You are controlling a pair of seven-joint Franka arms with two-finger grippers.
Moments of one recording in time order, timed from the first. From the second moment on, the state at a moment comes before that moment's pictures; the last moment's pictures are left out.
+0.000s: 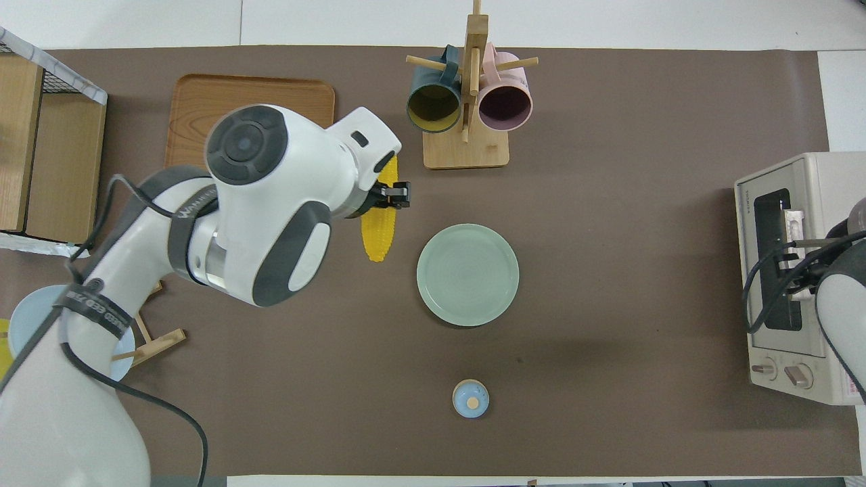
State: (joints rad) left arm -0.50 0.26 -0.01 -1.69 -0.17 2.11 -0.35; right arm -0.03 -0.12 0.02 -1.84 -0.17 1.49 0.03
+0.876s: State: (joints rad) left arm -0.15 0.69 -0.01 -1.32 -0.12 2.11 -0.13; right arm 0.04 -0.07 0.01 -1.65 -0.04 1.37 0.00
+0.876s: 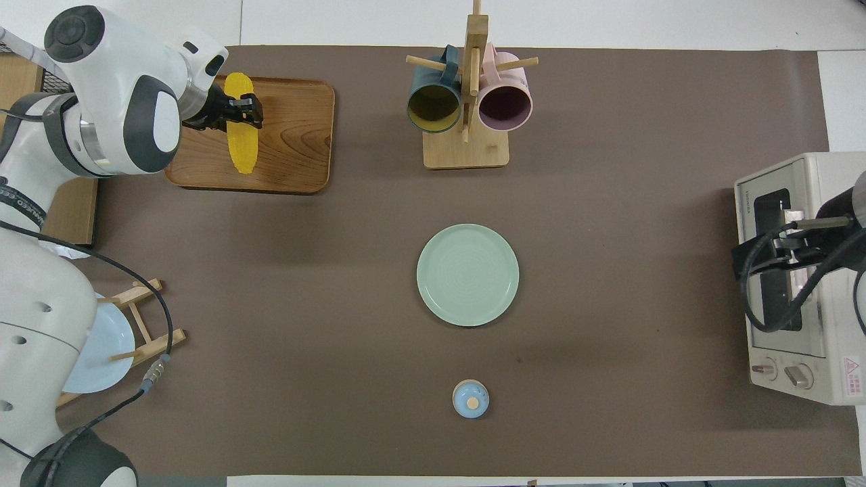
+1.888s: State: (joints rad) left arm -0.14 0.71 -0.02 -1.28 0.01 2.13 -0.08; right arm 0.11 -0.02 -0.07 -1.62 -0.04 1.42 0.00
